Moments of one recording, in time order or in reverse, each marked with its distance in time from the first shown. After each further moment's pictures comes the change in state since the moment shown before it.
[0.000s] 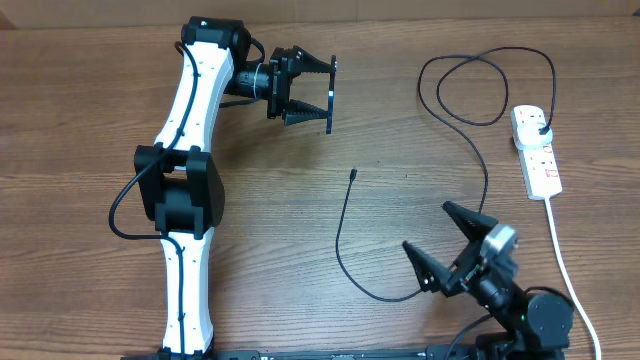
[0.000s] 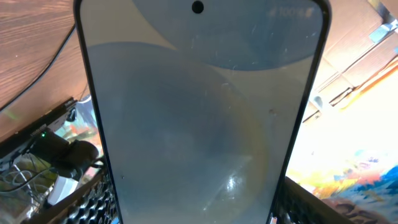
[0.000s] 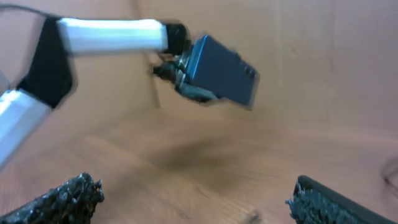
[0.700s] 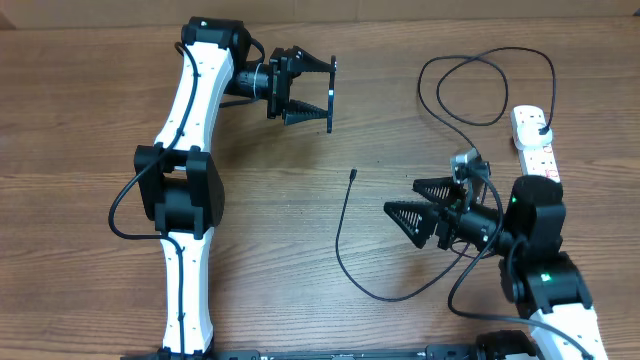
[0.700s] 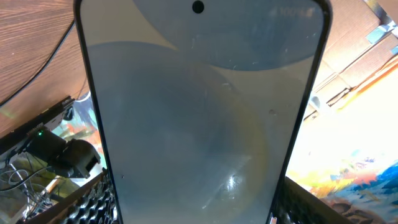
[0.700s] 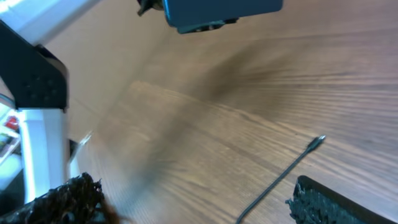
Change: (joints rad) left arm 0.000 0.000 0.000 0.000 0.007 -0.008; right arm 0.000 0.821 0.506 -0.307 -0.244 -0.003
